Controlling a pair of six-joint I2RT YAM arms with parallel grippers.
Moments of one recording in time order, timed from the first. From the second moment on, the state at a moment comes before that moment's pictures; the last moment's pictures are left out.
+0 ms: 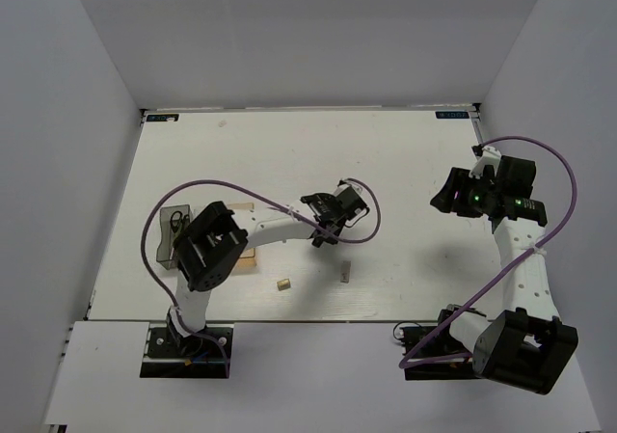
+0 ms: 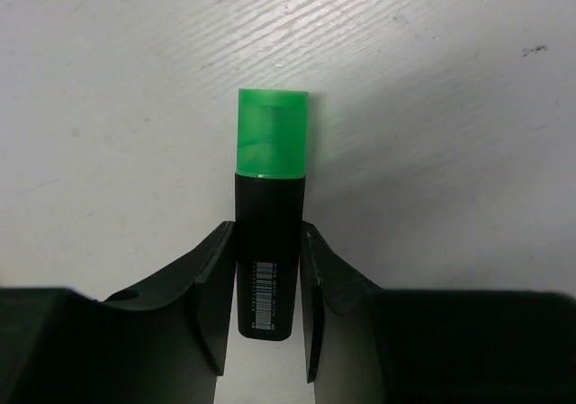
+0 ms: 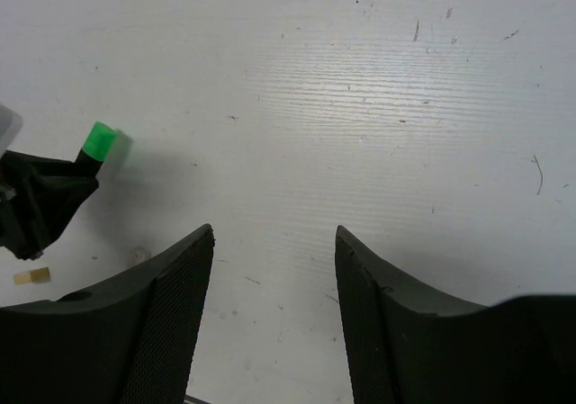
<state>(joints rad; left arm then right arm) -1.00 2.00 1.41 -0.53 -0.41 -0.36 -0.22 1.08 0.93 -0.66 -0.50 -0.01</state>
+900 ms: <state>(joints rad) -0.61 1.08 0.83 -0.54 -0.59 -0.45 -0.22 1.08 0.92 -0.66 -0.54 0.01</state>
